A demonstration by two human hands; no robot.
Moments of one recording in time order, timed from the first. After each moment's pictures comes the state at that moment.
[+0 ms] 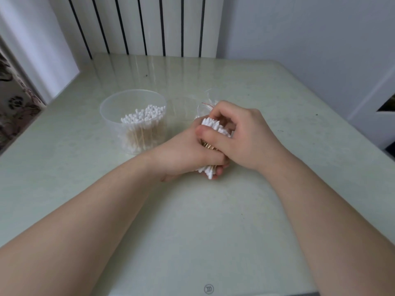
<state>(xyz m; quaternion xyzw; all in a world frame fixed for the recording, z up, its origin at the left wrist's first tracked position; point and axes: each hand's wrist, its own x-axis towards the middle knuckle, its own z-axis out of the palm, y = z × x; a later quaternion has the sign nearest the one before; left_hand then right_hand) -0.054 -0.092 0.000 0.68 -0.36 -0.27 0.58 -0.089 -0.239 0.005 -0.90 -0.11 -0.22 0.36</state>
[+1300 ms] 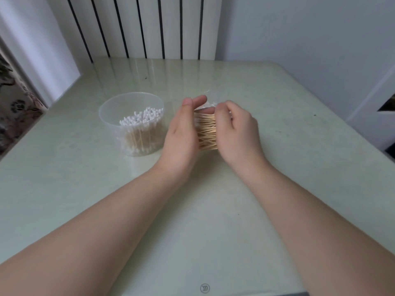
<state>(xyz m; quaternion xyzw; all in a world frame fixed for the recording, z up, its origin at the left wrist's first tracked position) -0.061 -0.110 -0.010 0.61 -0.09 -0.05 0.79 -0.077 -0.217 -0.004 -0.84 0.08 -0.30 0.45</state>
